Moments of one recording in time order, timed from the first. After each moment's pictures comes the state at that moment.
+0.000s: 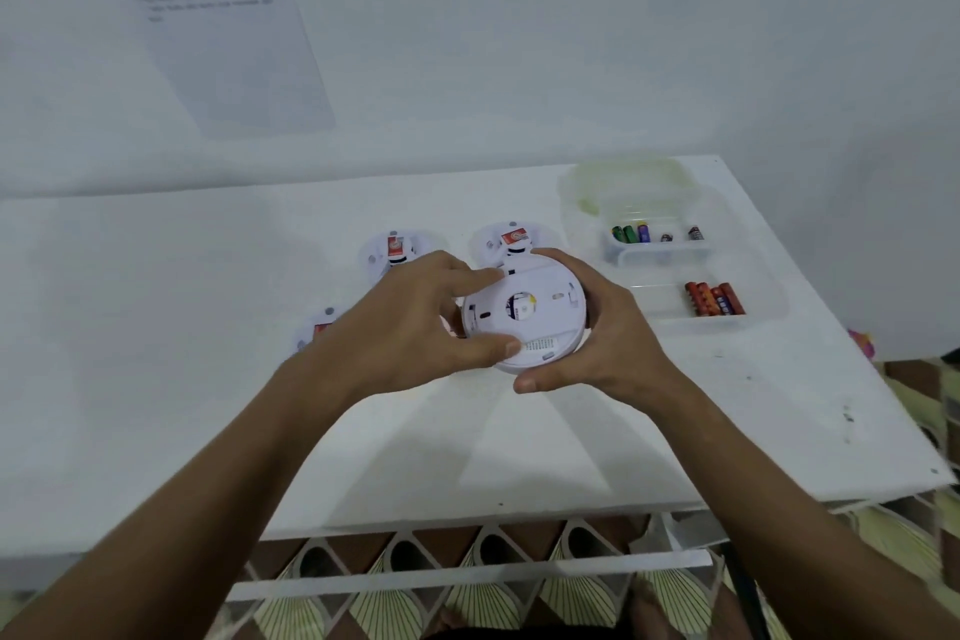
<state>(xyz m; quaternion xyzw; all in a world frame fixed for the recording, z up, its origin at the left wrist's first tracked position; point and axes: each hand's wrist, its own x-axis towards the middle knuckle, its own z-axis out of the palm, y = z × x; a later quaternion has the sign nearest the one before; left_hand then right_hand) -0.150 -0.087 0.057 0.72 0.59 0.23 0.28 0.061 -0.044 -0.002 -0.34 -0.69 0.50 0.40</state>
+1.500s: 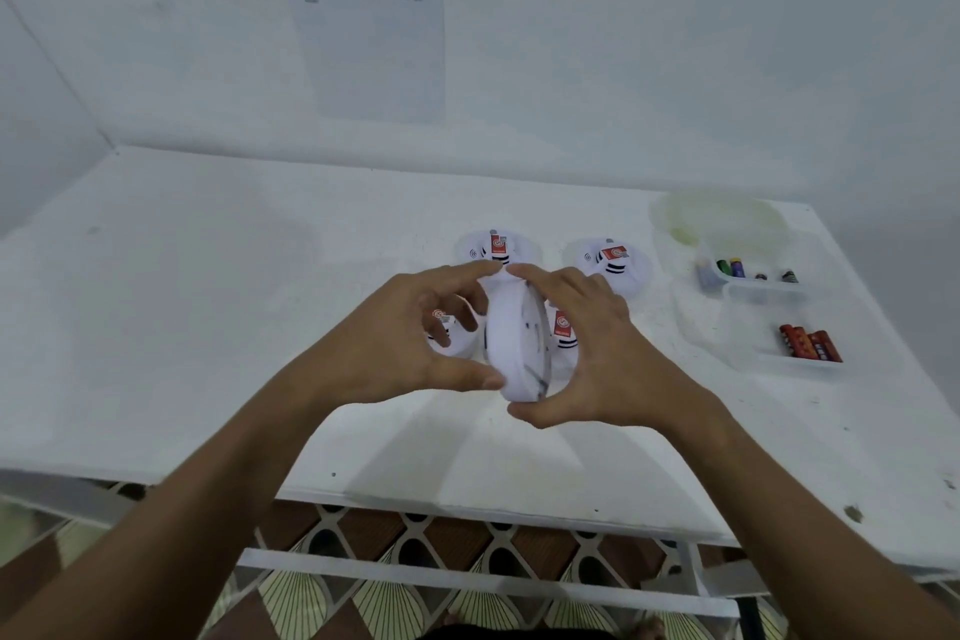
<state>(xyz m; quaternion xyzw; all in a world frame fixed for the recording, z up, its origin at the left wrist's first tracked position) -0.264 -0.140 0.047 0.68 0.54 0.34 0.36 -0.041 -0.071 0.016 -0.34 -0.89 0.23 0.18</state>
